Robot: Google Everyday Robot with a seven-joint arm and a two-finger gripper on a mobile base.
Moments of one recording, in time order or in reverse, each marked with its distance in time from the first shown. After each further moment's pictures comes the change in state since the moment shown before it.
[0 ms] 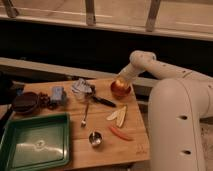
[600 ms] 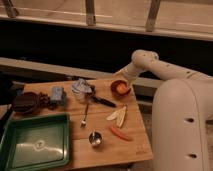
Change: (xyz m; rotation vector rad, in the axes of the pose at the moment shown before) arm 0.000 0.004 -0.010 -0.036 -0.003 -0.012
